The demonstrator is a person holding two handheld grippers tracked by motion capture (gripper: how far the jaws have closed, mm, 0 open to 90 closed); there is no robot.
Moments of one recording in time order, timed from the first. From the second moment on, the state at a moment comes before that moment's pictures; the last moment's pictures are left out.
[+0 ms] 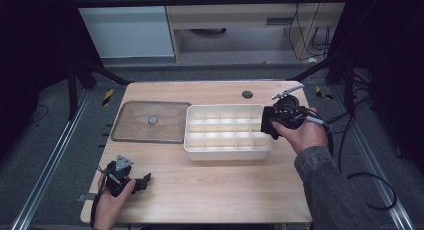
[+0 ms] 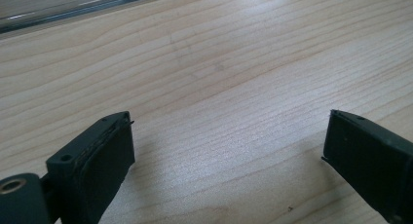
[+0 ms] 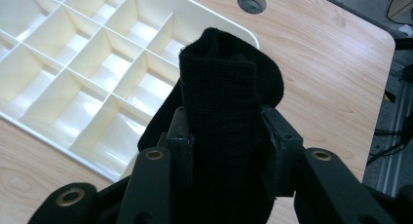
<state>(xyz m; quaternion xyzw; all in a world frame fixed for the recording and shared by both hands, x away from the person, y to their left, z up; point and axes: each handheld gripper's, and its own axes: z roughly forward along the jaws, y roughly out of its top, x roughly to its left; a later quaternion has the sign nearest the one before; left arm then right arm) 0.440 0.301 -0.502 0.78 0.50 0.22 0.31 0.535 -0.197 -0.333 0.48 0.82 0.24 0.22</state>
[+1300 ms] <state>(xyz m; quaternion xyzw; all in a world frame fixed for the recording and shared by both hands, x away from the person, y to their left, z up) 0.440 0.302 -0.509 0.77 0.51 0.22 0.32 0.538 -0.173 -0.361 0.47 0.83 0.22 0.21</state>
